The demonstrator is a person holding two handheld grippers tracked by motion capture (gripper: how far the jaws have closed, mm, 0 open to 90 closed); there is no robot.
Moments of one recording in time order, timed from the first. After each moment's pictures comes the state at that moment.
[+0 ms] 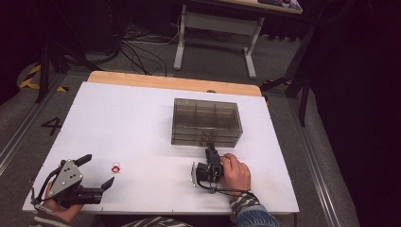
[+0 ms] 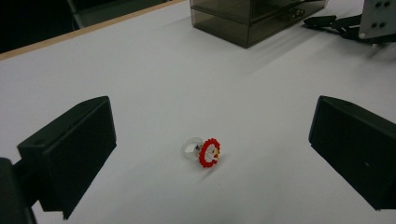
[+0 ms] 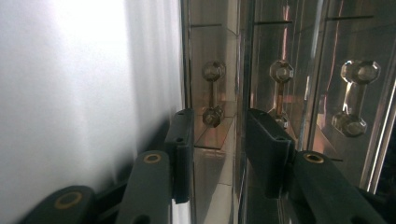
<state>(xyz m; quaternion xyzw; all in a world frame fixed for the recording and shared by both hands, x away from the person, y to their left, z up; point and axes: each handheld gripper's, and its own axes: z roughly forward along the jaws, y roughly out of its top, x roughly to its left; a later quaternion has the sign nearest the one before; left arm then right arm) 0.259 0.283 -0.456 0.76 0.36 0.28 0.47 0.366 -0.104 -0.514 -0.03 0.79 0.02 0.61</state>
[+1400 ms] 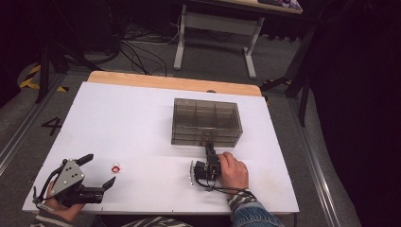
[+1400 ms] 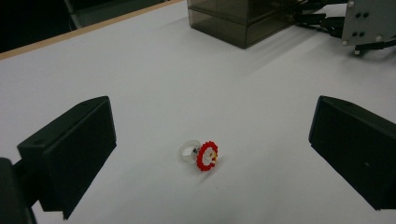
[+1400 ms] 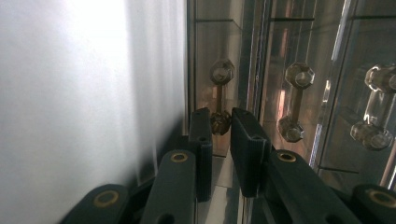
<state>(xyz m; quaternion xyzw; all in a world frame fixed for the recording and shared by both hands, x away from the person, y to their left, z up) 0.261 0.281 -0.457 0.76 0.35 0.27 0.48 0.374 -0.100 -0.525 -0.02 0.78 0.00 0.62</state>
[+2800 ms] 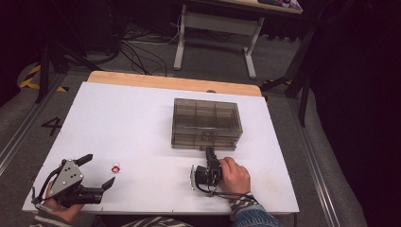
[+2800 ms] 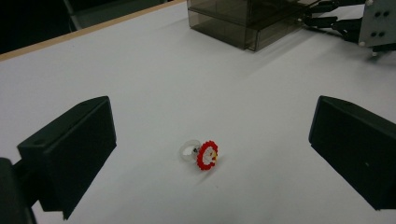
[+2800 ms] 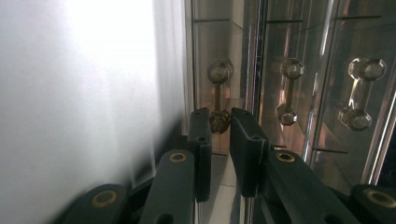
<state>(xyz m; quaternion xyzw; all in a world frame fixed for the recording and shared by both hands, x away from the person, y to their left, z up) 0.260 0.283 -0.456 0.76 0.35 0.27 0.48 0.357 -0.102 -0.520 -0.02 0.79 0.01 0.61</state>
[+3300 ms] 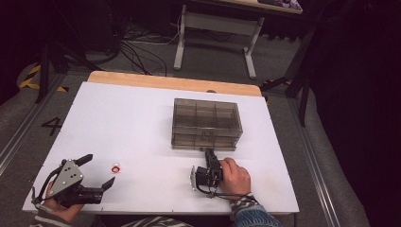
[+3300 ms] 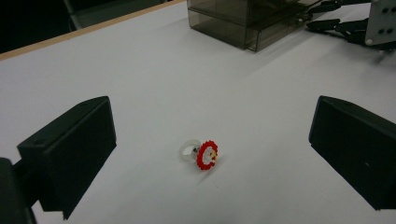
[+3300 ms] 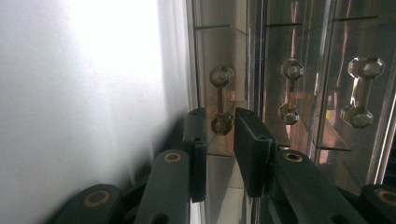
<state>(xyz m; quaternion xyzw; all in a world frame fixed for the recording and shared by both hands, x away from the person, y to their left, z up) 0.260 0.283 -0.456 0.76 0.35 0.27 0.48 0.353 -0.103 -0.517 -0.02 0.80 0.03 0.60</state>
